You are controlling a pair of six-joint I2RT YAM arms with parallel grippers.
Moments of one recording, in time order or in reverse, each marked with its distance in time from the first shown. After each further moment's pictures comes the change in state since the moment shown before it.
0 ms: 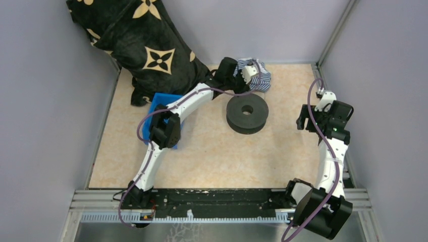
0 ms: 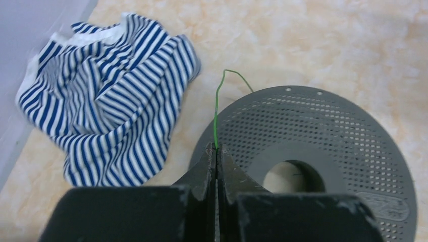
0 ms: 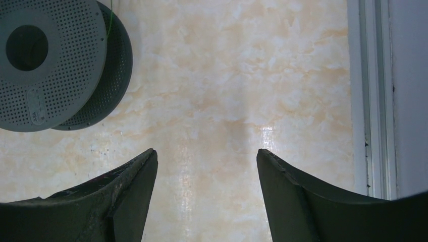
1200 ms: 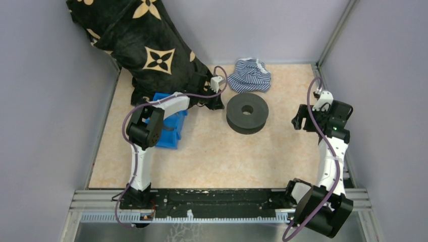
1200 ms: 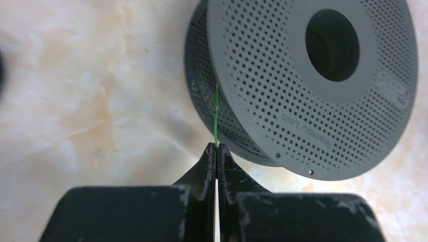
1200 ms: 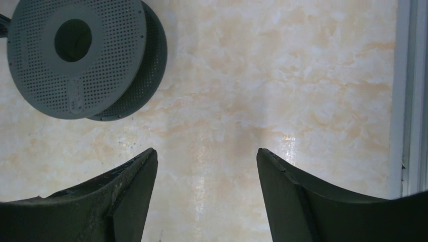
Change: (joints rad) left arm 0.212 -0.230 -0.622 0.190 0.143 -0.316; right arm 0.000 0.018 0.000 0.000 -0.109 -0.005
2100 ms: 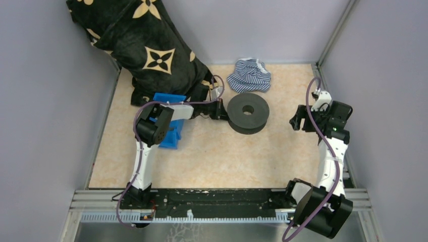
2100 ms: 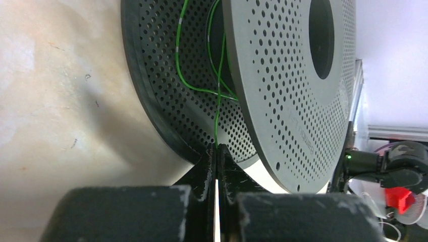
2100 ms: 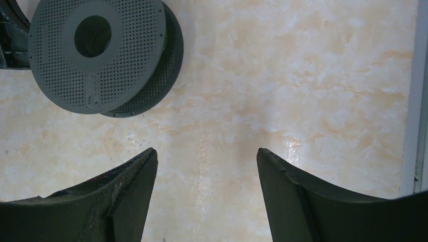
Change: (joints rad) left arm -0.021 0.101 -0.145 0.276 0.216 -0.502; right arm 0.000 -0.009 -0.006 0.002 -0.078 -0.016
